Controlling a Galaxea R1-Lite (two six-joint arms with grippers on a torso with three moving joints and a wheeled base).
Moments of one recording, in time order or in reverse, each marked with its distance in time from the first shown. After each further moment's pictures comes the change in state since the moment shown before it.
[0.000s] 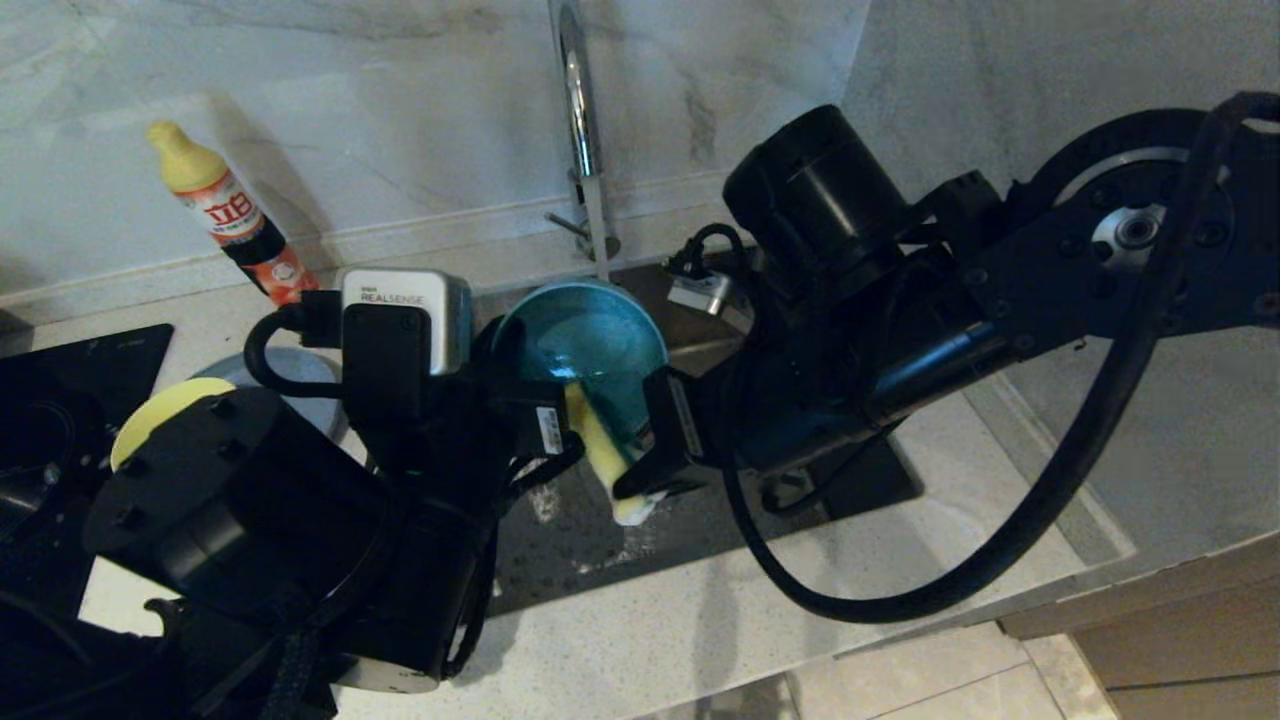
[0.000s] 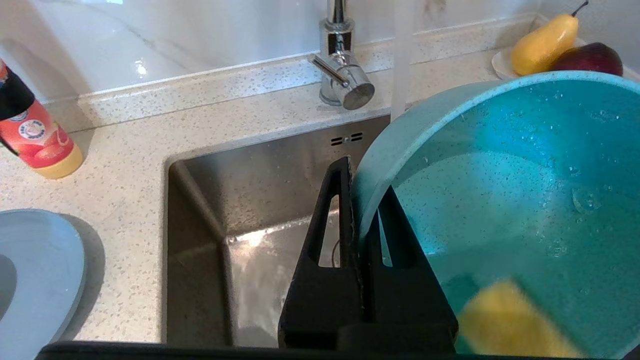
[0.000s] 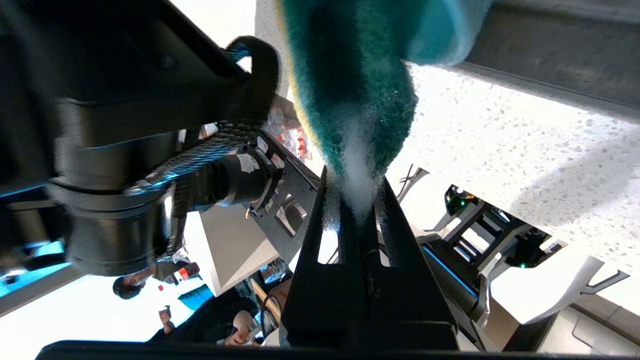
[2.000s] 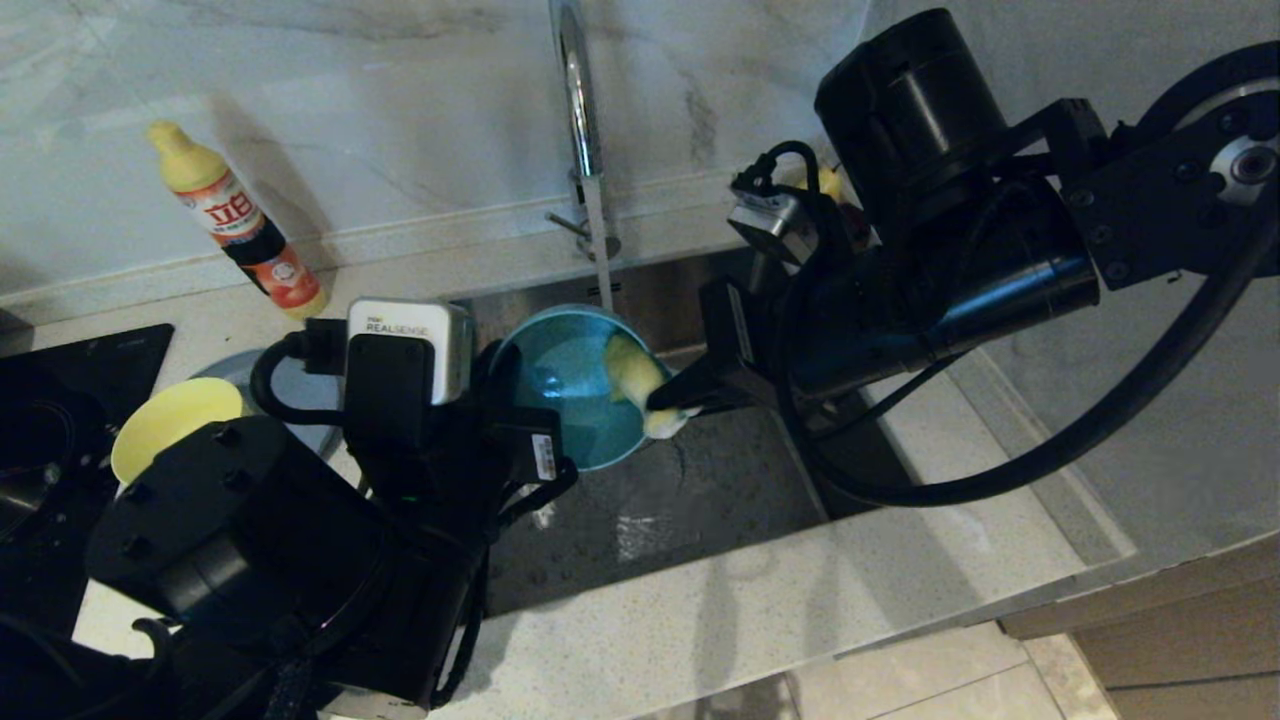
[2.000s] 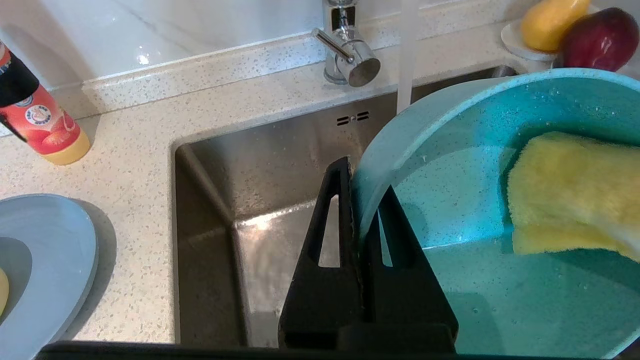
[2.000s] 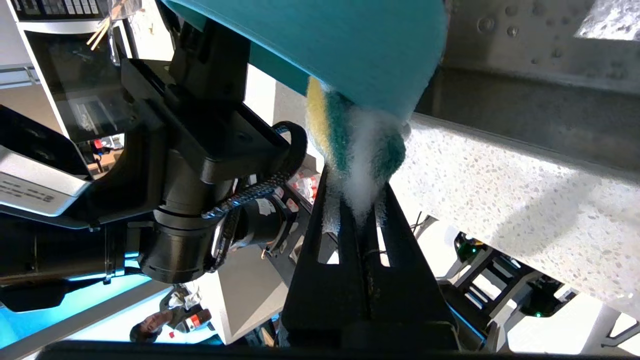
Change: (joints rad) left arm -0.005 -0.004 0.056 0.000 0.012 0.001; right arm -0.080 -0.060 -0.004 -0.075 0.006 0.028
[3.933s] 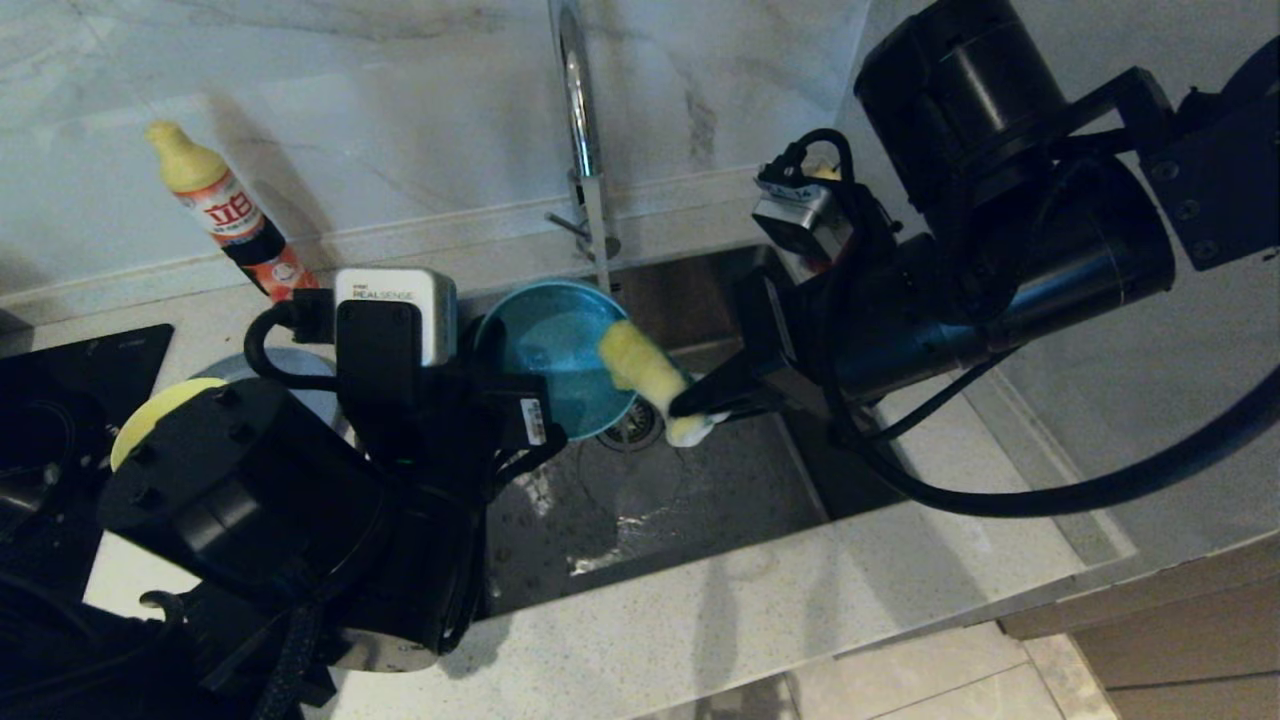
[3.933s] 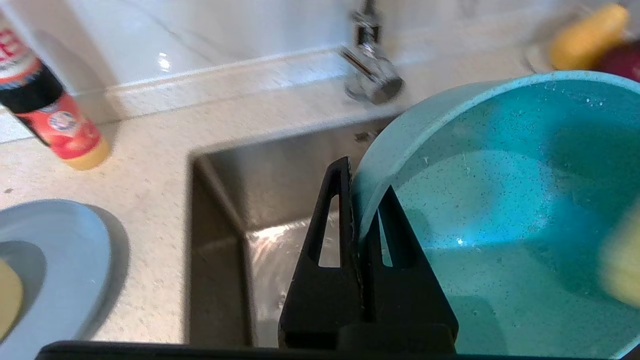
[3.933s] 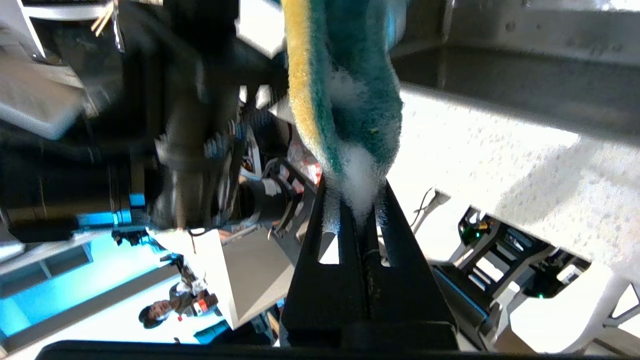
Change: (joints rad) left arm 0.053 0.013 -0.059 0.000 0.002 -0.003; right arm -0.005 -0.050 0.013 0.065 0.029 -0.005
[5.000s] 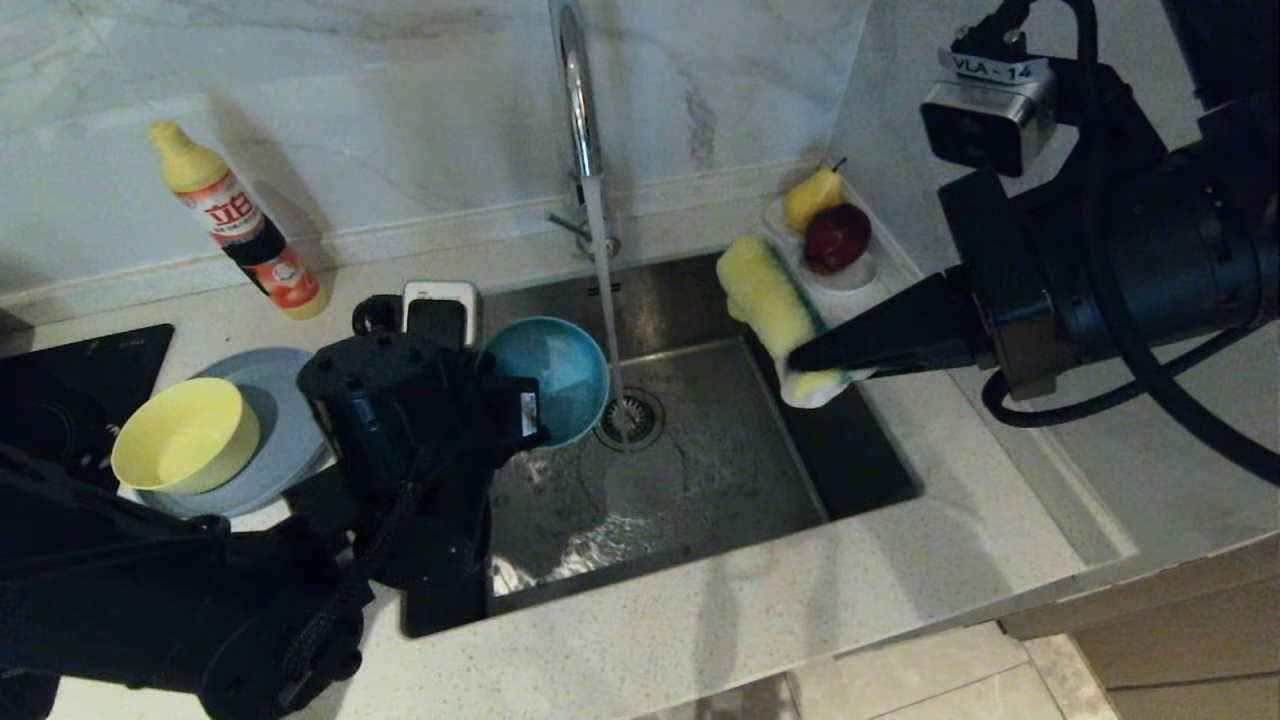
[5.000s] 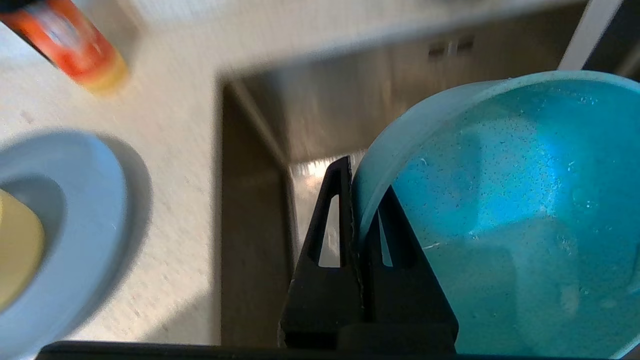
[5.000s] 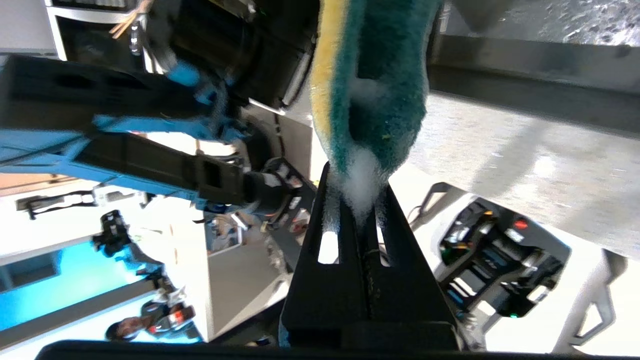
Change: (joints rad) left arm 0.158 0.074 -0.160 0.419 0.009 -0.193; right arm -0.043 -0.229 0.113 0.024 -0.009 -0.075
